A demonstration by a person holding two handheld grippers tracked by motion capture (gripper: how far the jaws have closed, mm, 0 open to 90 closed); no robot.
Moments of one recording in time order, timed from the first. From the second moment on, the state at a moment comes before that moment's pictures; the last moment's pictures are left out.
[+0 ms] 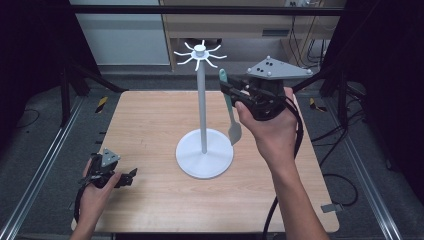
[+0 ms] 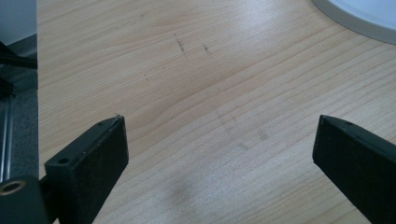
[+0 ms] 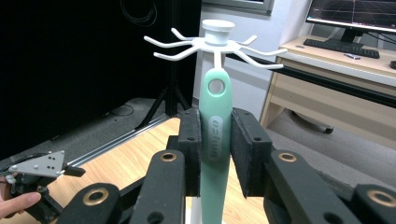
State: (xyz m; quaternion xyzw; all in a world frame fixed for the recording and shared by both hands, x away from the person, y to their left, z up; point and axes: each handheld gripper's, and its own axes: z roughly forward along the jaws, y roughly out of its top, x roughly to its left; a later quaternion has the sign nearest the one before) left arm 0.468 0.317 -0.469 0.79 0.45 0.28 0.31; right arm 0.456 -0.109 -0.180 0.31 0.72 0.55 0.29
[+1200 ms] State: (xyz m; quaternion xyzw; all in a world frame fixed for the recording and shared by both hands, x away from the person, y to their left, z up) left arm 0.468 0.315 -0.470 0.80 0.45 0.27 0.30; right arm 0.473 -0.098 -0.176 0.32 0.72 0.54 0.28
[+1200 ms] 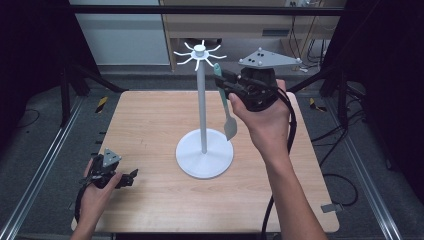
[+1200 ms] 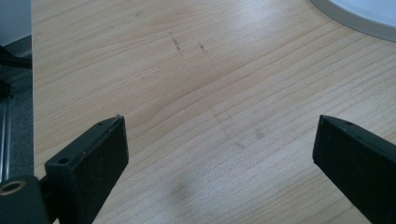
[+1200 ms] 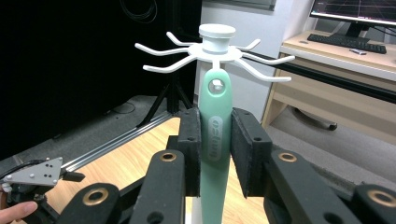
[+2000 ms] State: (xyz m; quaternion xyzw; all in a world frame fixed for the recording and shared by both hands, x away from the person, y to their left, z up) left arm 0.469 0.315 -0.470 0.80 0.45 0.27 0.31; right arm 0.486 -0.092 -0.178 0.33 0.73 0.54 0.27
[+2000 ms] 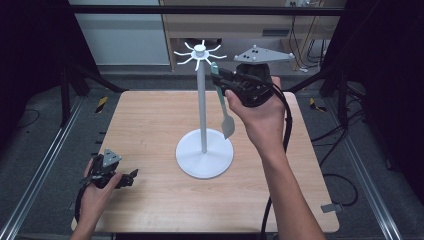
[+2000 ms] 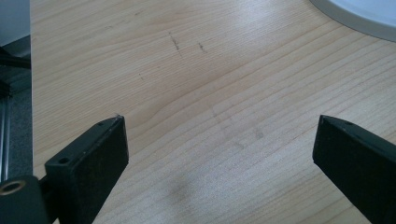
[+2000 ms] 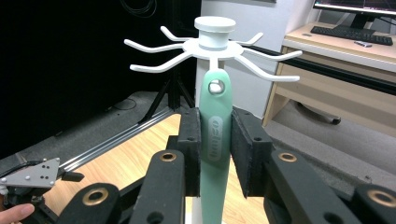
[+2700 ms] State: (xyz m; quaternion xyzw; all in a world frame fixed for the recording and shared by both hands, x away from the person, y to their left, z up) left arm 0.469 0.314 -0.471 0.80 0.44 0.27 0.31; right arm 0.487 -0.090 -0.179 0.32 0.73 0.54 0.27
